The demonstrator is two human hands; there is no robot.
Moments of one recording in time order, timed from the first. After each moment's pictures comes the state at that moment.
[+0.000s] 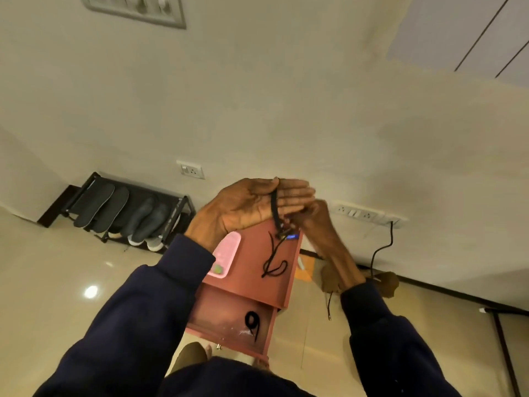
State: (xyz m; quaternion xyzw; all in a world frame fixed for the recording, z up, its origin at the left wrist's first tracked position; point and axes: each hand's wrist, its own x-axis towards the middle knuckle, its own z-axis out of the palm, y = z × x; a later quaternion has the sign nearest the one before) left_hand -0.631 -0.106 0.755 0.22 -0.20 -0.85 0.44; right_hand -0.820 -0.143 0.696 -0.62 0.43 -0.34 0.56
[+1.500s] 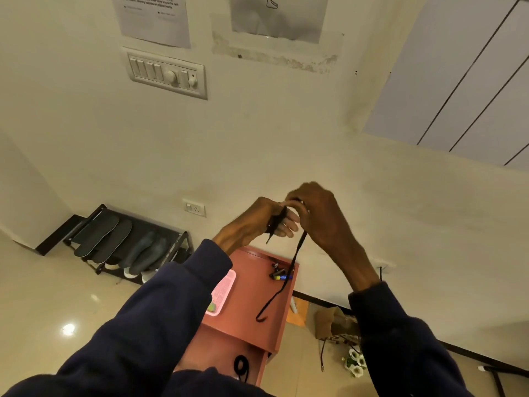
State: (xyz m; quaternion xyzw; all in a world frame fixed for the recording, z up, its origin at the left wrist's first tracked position) left_hand -0.651 -0.128 0.813 0.51 -0.40 -0.62 0.44; right_hand -0.814 -0.167 0.846 -0.90 0.27 -0.34 0.04
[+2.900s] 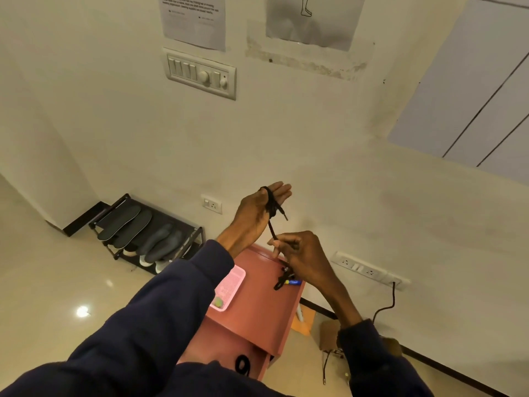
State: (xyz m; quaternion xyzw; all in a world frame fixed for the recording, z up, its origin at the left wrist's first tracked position) left_hand -0.628 -0.116 0.784 0.25 -0.20 -0.61 0.73; right_hand -0.799 -0.109 0.783 -0.82 0.34 -0.25 0.40
